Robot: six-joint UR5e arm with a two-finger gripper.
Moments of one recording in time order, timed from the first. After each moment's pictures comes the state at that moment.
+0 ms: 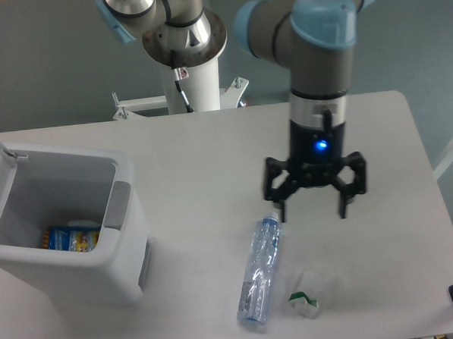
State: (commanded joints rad) arm 2.63 -1.93 -1.50 -0.89 1.46 0.72
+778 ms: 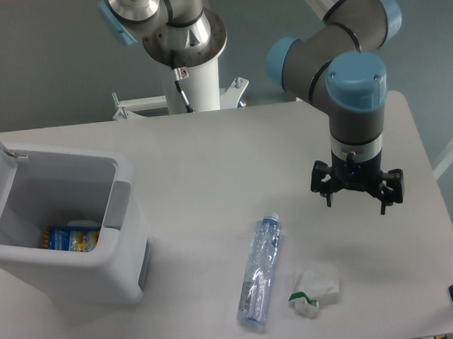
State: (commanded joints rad) arm 2.64 -1.98 -1.52 -0.95 1.62 1.02
